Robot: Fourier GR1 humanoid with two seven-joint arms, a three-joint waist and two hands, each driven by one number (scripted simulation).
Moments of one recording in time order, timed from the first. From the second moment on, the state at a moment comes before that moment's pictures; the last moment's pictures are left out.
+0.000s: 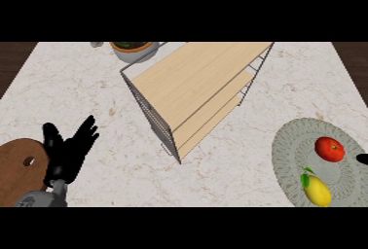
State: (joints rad) left arm -0.07 0.39 -0.21 -1.31 0.40 0.19 0.20; right arm 0.11 -0.89 -0.03 -1.74 -0.05 -0.39 0.90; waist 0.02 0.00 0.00
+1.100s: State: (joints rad) left arm -0.03 0.35 -0.12 -1.34 0.34 0.13 0.23; right arm -0.10 -0.66 0.12 -1.54 0.27 -0.26 1.06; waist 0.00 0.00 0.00
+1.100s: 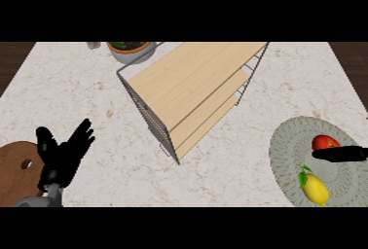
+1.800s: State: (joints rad) left arm -0.04 0.30 -0.06 -1.34 0.29 0.10 0.26; right arm -0.14 -0.54 0.06 -1.38 0.44 -0.22 1.04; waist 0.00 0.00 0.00
